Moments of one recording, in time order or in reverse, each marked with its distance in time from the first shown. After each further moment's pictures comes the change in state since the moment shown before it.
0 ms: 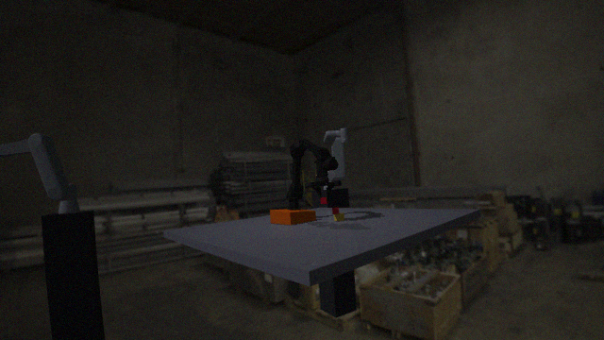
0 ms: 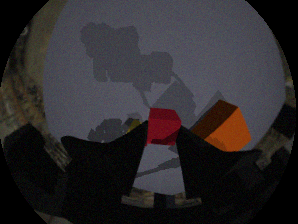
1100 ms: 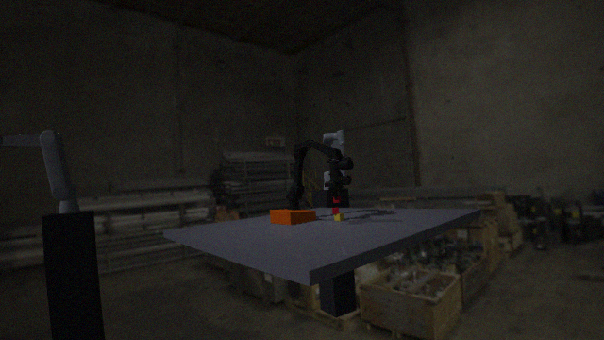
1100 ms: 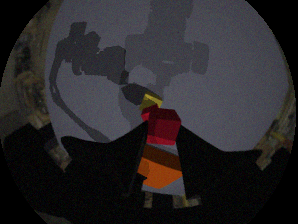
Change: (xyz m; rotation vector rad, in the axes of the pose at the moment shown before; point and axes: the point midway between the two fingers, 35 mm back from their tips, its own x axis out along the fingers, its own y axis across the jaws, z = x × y) arm 0.002 0.056 -0.068 -1.412 0.004 0.012
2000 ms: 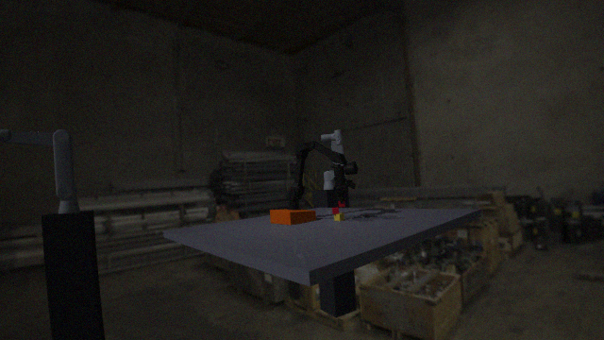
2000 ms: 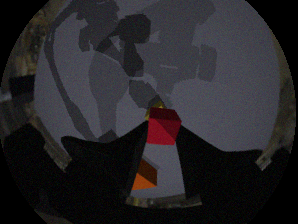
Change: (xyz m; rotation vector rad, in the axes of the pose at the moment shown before) arm 0.026 0.030 0.014 -0.475 -0.015 -0.002
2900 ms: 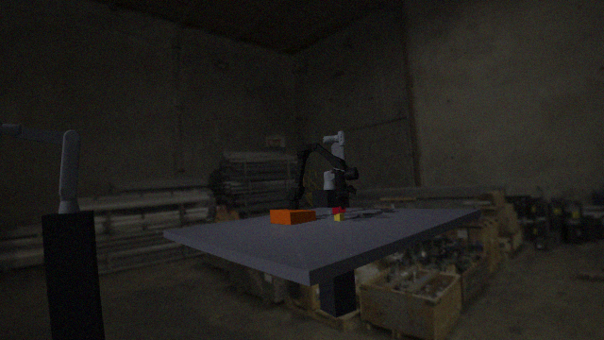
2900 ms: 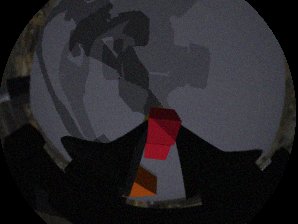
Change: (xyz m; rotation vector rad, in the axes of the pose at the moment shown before) arm 0.031 -0.001 0.001 0.002 0.000 0.000
